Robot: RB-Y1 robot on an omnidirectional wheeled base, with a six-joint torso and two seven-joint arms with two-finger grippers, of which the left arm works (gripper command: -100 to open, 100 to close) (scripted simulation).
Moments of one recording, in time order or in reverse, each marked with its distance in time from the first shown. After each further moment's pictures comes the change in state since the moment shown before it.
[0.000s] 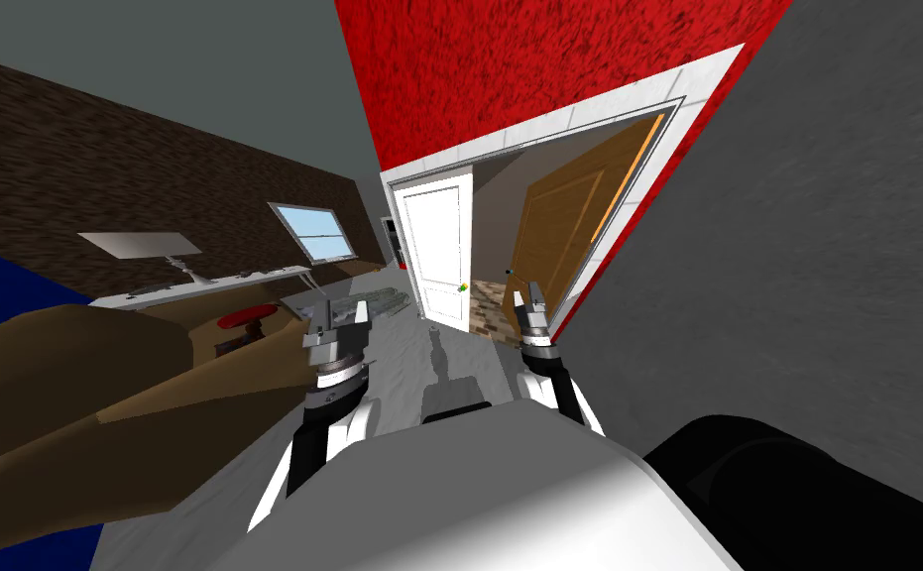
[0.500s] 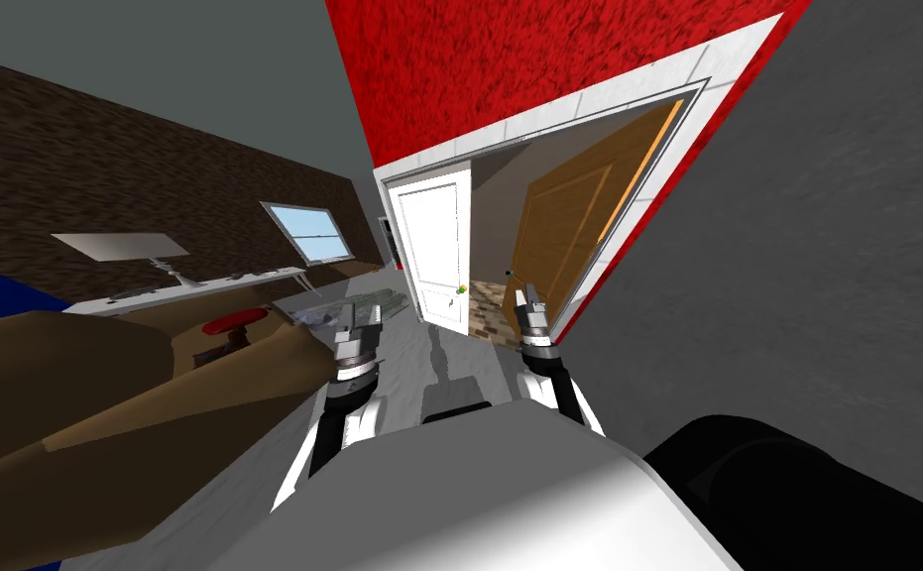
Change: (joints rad) arm -0.037 0.025 -0.012 0.120 -0.022 -0.024 -0.100
